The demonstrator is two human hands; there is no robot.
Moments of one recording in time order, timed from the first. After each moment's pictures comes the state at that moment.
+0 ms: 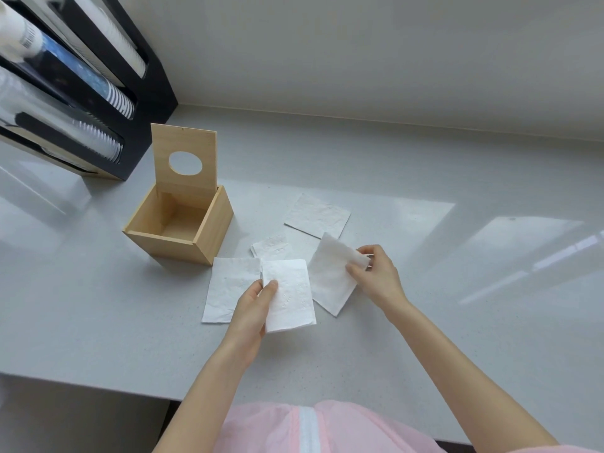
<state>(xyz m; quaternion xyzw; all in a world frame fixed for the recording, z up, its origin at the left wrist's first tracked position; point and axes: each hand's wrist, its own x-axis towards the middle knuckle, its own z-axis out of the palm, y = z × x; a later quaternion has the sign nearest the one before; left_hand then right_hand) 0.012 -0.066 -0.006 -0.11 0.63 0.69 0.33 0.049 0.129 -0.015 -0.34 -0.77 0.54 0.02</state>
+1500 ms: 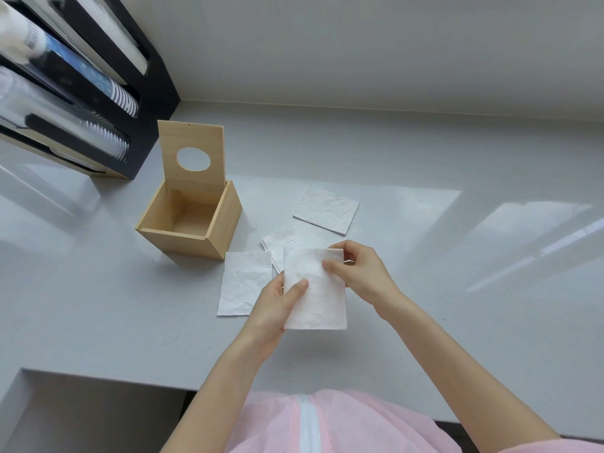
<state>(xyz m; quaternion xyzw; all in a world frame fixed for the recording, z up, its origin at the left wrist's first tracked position) 0.017 -0.067 0.009 -0.03 0.63 0.68 0.38 0.046 0.086 0.016 -0.26 -0.75 0.61 -0.03</state>
